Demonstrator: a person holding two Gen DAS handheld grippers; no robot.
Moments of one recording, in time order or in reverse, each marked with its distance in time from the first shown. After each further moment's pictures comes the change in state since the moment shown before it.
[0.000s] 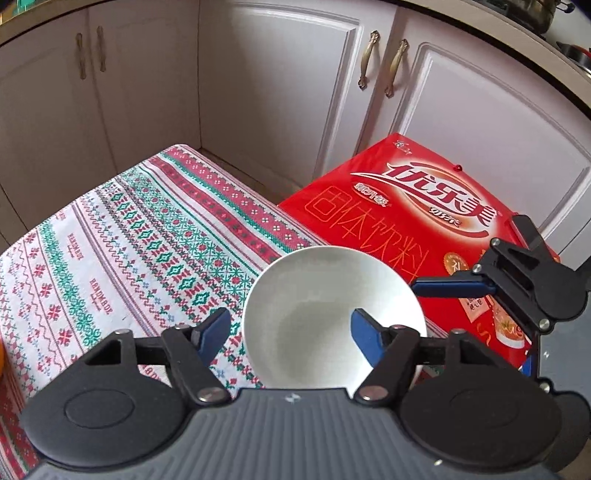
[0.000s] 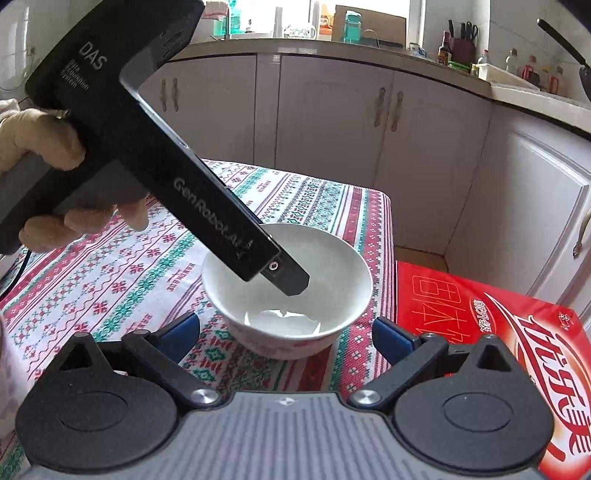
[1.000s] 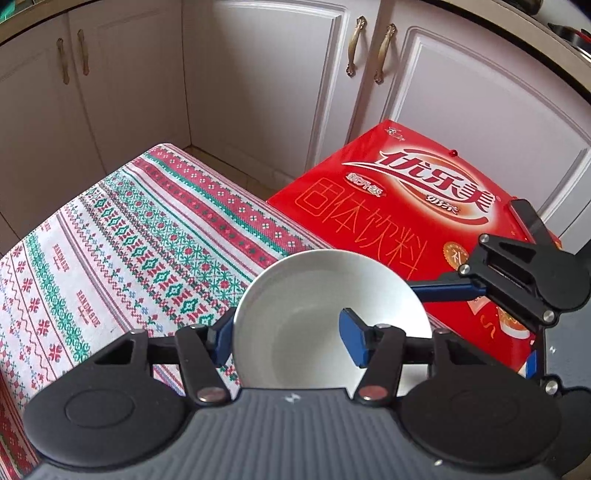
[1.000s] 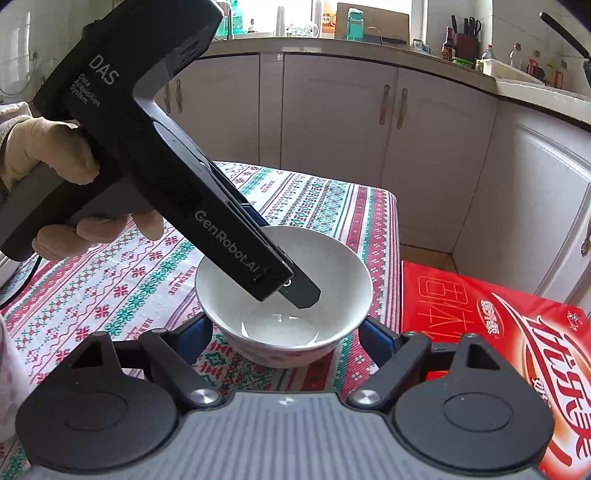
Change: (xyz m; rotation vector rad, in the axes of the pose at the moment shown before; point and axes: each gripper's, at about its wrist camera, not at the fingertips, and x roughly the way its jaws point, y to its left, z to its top) left arm 0.010 -0.006 0.005 0.055 0.031 -0.007; right arm 0.003 -0.006 0.004 0.009 0.001 0.034
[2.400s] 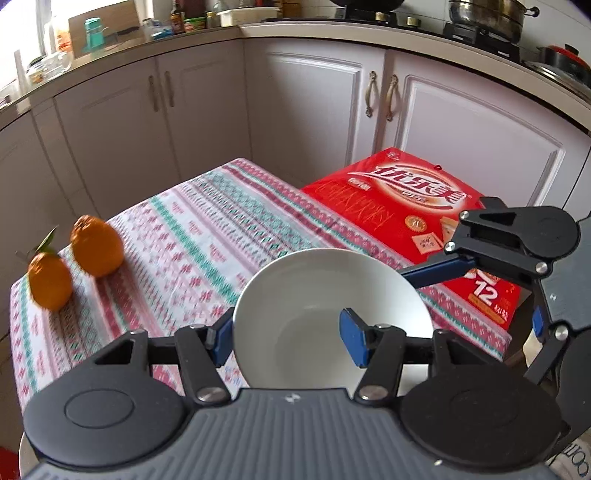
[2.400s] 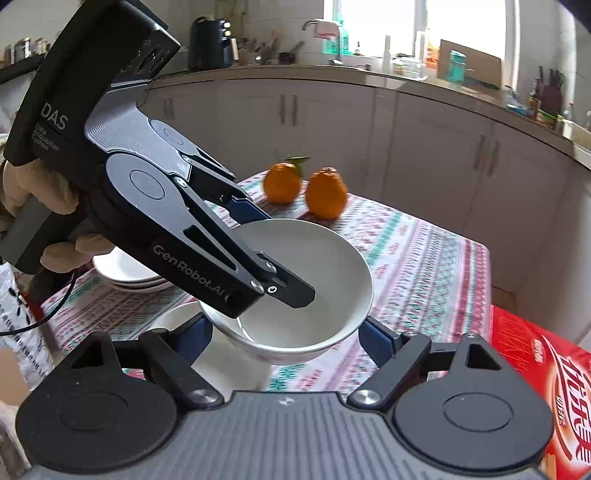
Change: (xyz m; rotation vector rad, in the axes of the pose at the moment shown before) left arm -0.188 -0.067 -0.121 -0.068 -0.135 0.206; right arm -0.126 0.130 0.020 -0.176 -0.017 0.223
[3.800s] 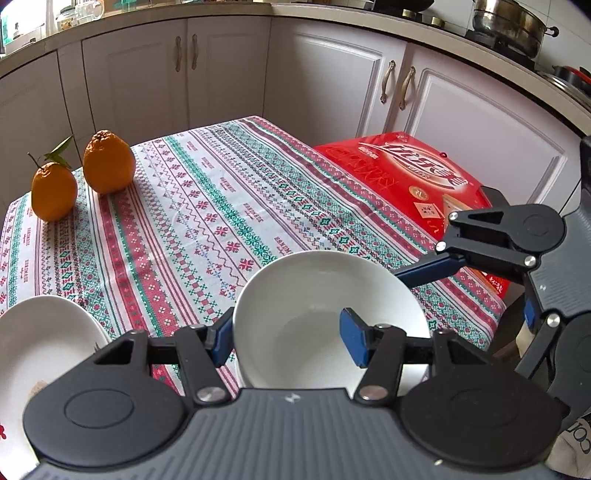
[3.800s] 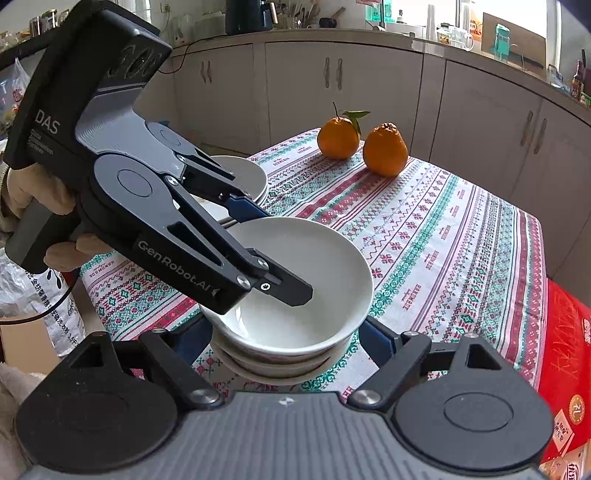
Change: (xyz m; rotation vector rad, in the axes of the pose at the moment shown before) left arm -0.002 0.014 -0.068 -0.126 0.025 -0.042; right arm 0.026 0.036 -0.021 -0.022 0.117 0.117
